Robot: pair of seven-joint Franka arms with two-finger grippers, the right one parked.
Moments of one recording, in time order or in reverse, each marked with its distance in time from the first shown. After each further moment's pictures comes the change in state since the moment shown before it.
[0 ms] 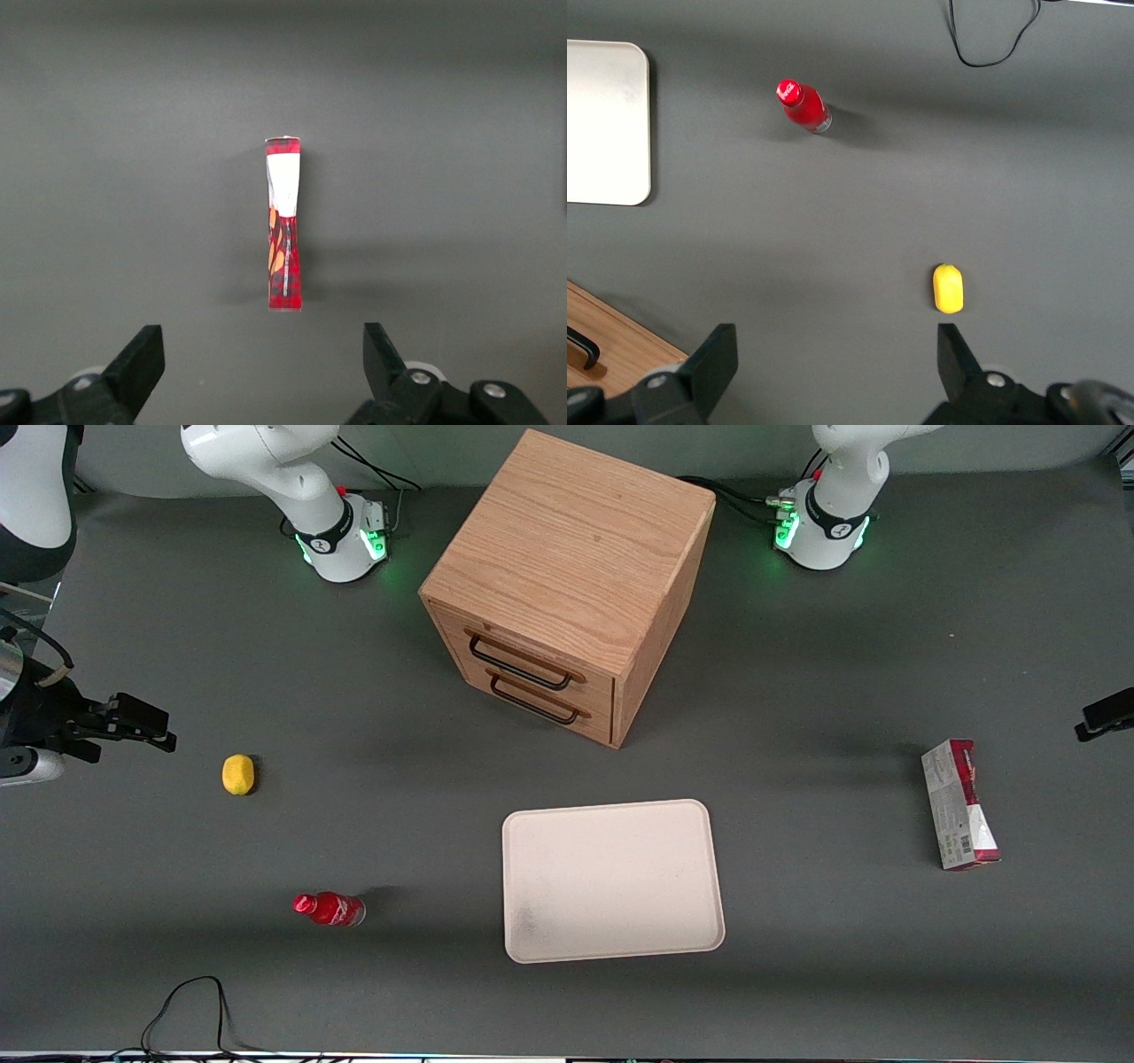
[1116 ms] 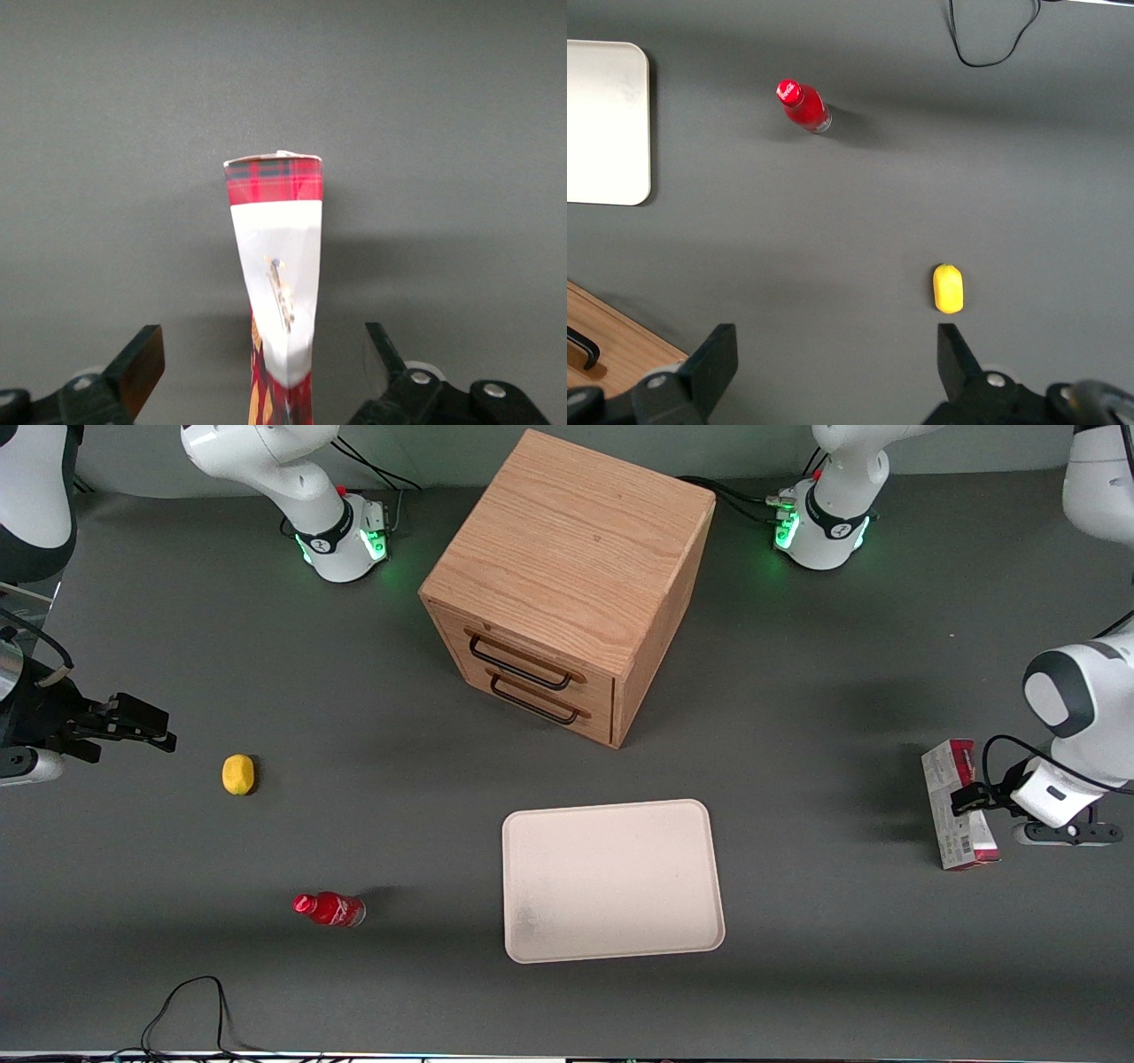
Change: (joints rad) arm -0.002 0.315 -0.001 -0.254 0.000 0.636 0.000
